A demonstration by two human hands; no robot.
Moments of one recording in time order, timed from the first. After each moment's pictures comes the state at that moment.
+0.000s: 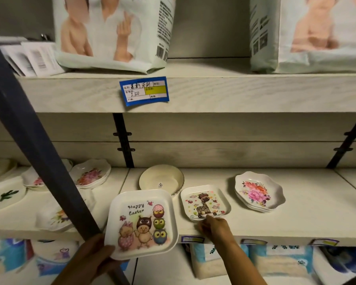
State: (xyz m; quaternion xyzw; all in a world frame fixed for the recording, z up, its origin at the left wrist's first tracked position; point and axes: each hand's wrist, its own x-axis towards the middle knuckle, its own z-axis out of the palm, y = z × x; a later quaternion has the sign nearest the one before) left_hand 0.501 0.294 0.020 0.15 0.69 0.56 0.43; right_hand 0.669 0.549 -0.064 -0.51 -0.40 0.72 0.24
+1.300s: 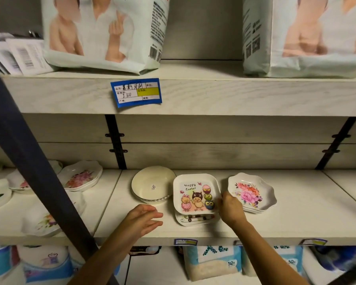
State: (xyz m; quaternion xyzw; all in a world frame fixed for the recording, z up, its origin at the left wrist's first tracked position) left_hand 0.529 0.402 0.043 0.19 0.64 0.58 0.47; right_hand 0.695 0.607 -0.013 -0.52 -0.82 0.22 0.10
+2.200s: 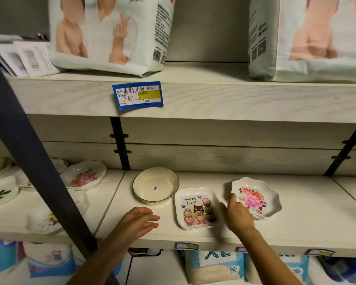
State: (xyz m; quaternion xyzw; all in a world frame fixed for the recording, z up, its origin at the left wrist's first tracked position) left_hand 0.514 0.394 0.030 0.25 0.60 0.58 0.48; right_hand 0.704 0.612 -0.018 -0.54 -0.82 0.16 0.08
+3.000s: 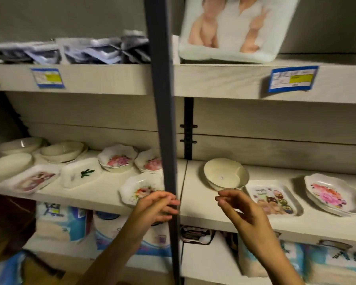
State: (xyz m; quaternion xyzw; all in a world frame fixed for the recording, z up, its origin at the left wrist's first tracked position) left_hand 0.406 0.243 0.056 0.27 0.65 0.60 0.37; right_hand 0.596 0.371 0.062 -0.26 -0.74 0.53 0.32
